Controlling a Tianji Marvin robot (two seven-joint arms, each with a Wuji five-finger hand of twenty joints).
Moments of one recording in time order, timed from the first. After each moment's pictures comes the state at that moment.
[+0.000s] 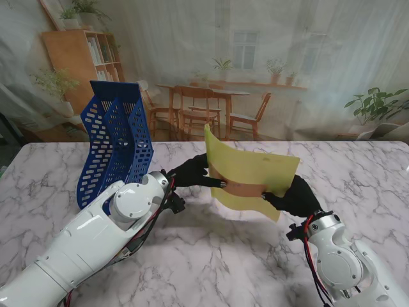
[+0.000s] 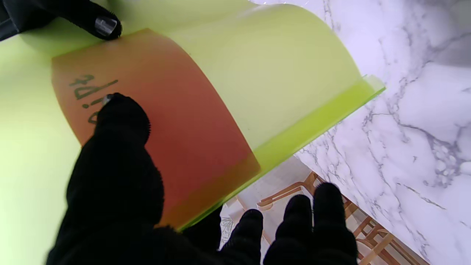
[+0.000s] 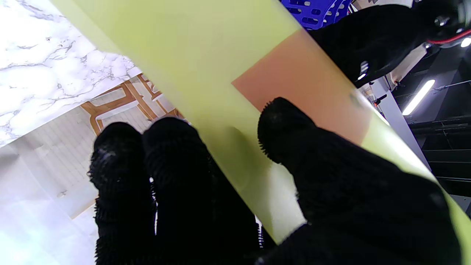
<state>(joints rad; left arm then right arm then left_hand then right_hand) 1.11 -1.16 -0.85 -1.37 0.04 -0.08 -0.21 -1.75 -1.12 1.43 -1.72 -0.56 -0.29 -0.14 0.87 -0.43 0.07 -0.01 0.64 0.18 0.60 0.64 0.15 0.21 0.03 0.17 0.12 0.32 0.24 0.29 0.02 0.24 0.62 0.33 0.76 -0.66 1.04 -0.30 0.70 -0.16 1.10 0.66 1.02 0.11 1.03 0.92 1.29 0.16 1.12 0.71 0.82 0.40 1.42 0.50</state>
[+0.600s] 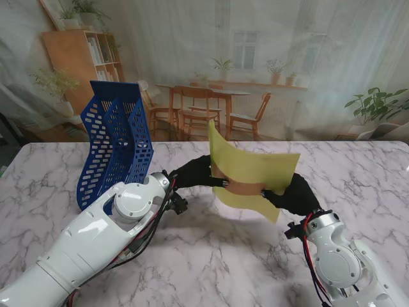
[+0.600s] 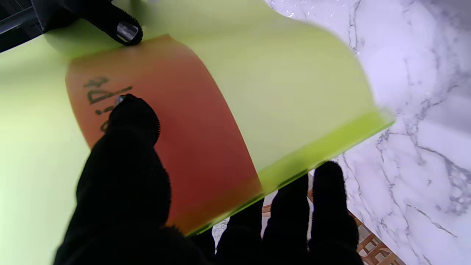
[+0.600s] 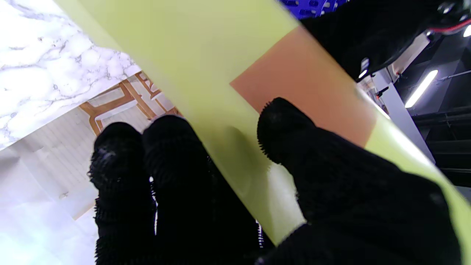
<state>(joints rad) 1.12 -1.17 -0.85 -1.37 -0.04 -0.08 -0.23 -1.74 -1.13 1.42 -1.72 -0.53 -0.27 -0.14 0.92 -0.43 0.08 -0.01 0.31 0.07 0.08 0.20 0.44 0.22 0.24 0.24 0.51 0.29 0.35 0.38 0.21 0.25 0.76 0.40 0.76 -0.66 1.05 -0.29 0.70 -0.16 1.10 0.67 1.02 0.11 1.03 0.92 1.29 0.16 1.11 0.71 0.81 0.40 1.42 0.50</state>
